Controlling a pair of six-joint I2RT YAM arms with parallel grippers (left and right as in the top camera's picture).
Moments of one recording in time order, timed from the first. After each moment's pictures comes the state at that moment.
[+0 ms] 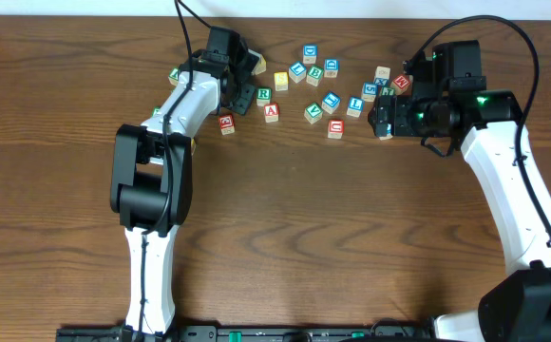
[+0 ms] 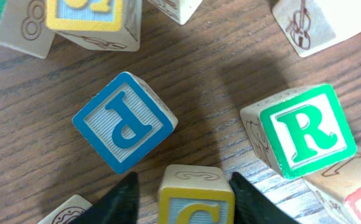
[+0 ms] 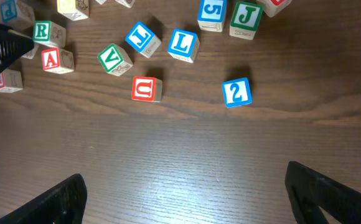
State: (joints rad) left arm -0.23 2.32 1.81 -0.61 0.10 0.23; right arm 0.10 1.62 1.43 -0.88 -0.19 0.13
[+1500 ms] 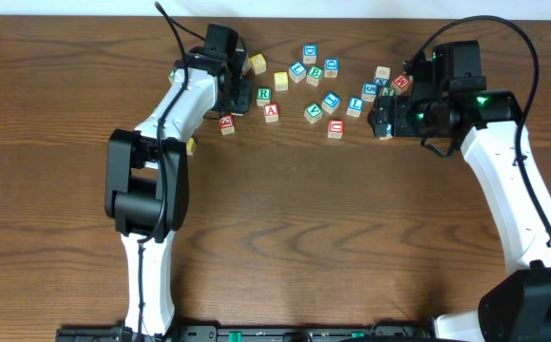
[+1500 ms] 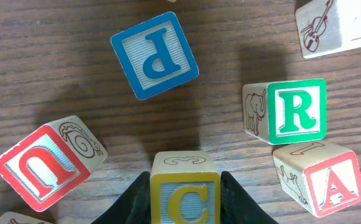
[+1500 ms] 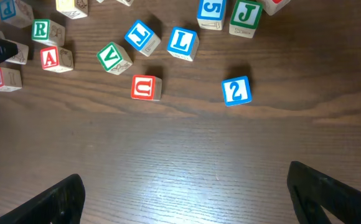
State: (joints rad) left arm -0.23 2.27 1.81 -0.73 0.10 -0.10; right arm 0.10 1.62 1.43 -0.89 -0.19 0.13
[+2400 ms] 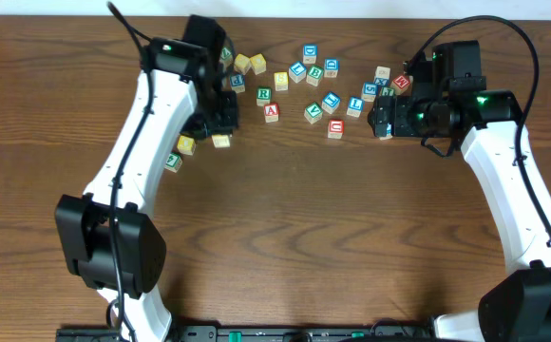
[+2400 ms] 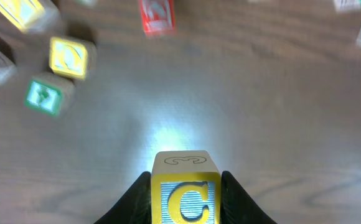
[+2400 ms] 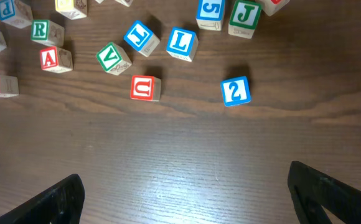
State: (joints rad) left arm -0.27 1.91 1.81 -1.35 0.10 -0.32; right arm 0.10 1.62 1.43 -0.89 -0.19 0.13
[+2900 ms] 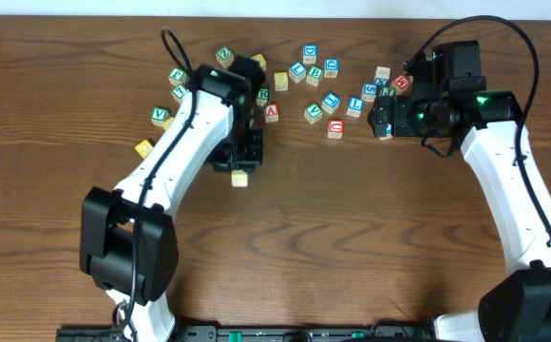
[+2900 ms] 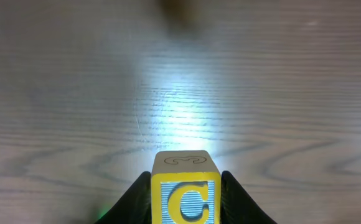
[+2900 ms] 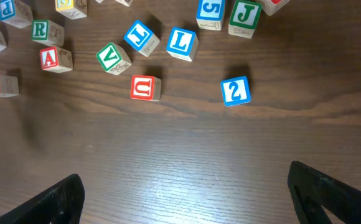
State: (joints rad) left arm -0.40 1.91 1.61 -1.34 0.10 -0.39; right arm 0.10 1.62 1.43 -0.89 -0.19 0.13
